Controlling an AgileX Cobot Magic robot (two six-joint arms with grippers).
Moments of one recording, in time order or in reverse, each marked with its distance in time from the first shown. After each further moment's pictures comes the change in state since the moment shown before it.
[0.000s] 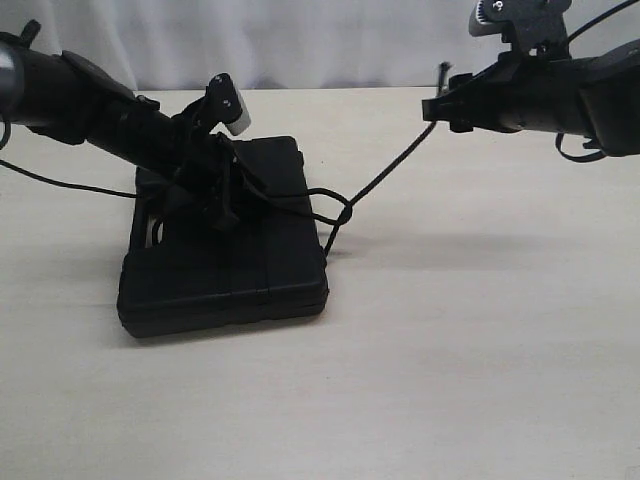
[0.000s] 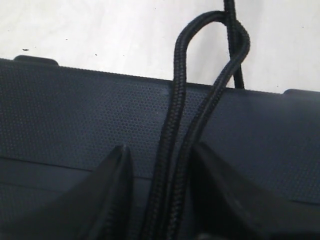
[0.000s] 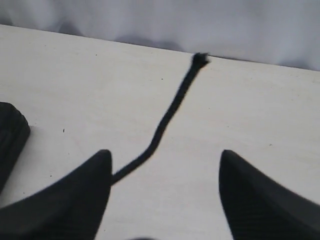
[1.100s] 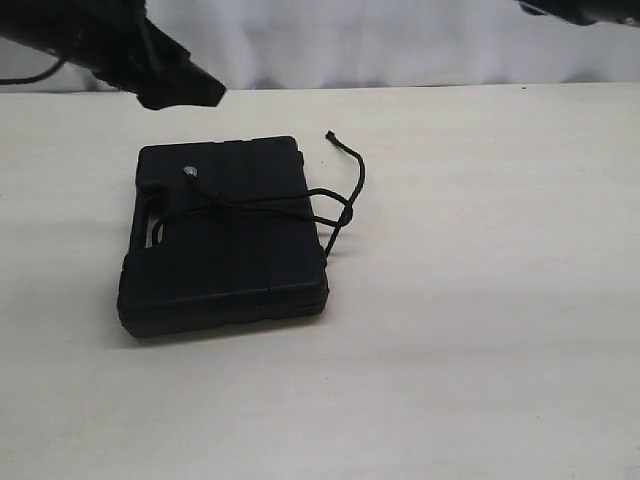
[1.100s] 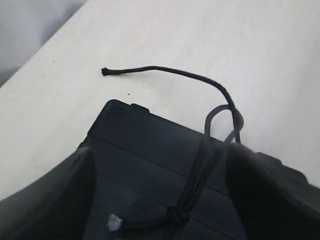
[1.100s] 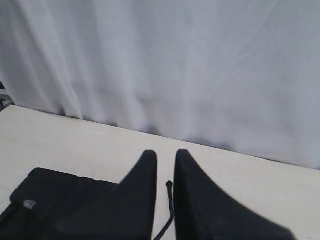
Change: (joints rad) left arm 0.080 -0.428 0.012 0.192 0.051 -0.492; right arm -0.006 -0.422 0.016 0.007 0.243 0.034
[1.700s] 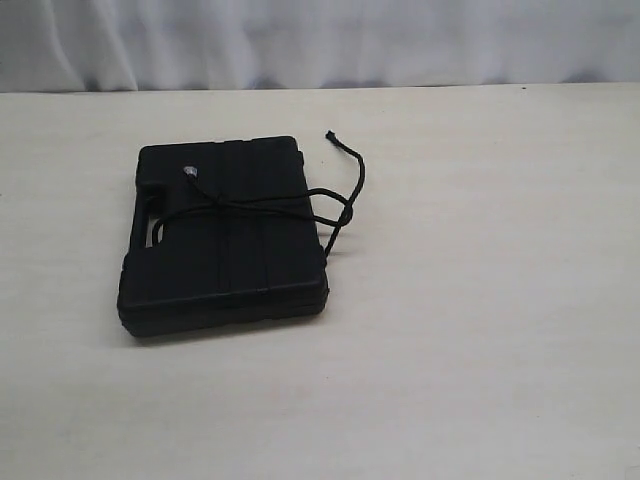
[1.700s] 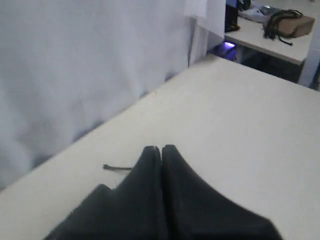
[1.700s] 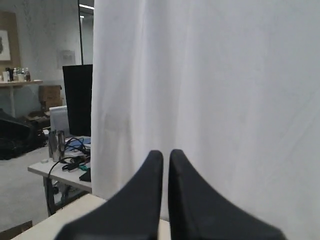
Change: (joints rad) left arm 0.037 -0.670 0.104 -0.032 0.060 -0.402; right arm 0.000 -0.739 0.188 -0.086 0.178 0.161
